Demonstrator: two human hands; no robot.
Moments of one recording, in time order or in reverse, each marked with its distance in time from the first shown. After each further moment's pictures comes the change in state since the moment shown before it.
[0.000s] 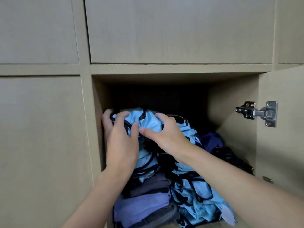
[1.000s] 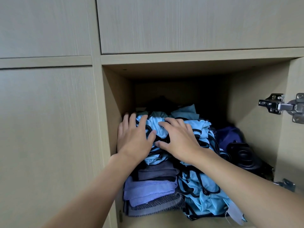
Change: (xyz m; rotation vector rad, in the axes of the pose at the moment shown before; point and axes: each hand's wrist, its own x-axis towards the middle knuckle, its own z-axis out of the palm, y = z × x) left_hand -0.004 -0.028 0.016 0.741 -0.328 0.097; right_hand 0.002 0.049 0.002 -0.730 -0.137 -0.313
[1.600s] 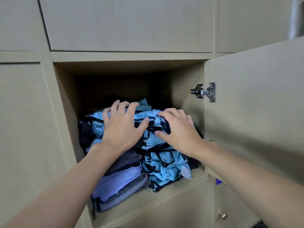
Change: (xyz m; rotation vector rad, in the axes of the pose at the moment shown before) left_hand -0.013 0.055 -0.031 -0.254 0.038 0.380; right_hand -0.100 0.004 -0.075 -0.152 0.168 0.302
